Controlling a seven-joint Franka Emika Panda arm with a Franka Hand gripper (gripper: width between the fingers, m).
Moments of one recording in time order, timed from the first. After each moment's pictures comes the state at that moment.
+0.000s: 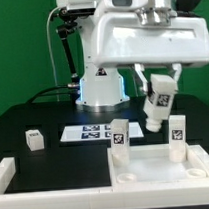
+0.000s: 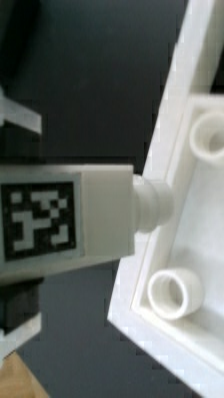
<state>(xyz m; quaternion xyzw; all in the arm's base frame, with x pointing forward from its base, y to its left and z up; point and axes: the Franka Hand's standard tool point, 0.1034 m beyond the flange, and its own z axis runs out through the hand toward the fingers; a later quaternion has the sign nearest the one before) 0.618 0.077 0.154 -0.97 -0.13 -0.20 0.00</state>
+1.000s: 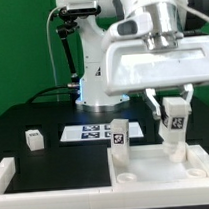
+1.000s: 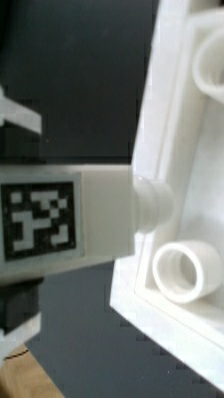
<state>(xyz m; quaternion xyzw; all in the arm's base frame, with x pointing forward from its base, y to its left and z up) 0.621 0.092 0.119 -0.96 -0.11 -0.24 0.03</state>
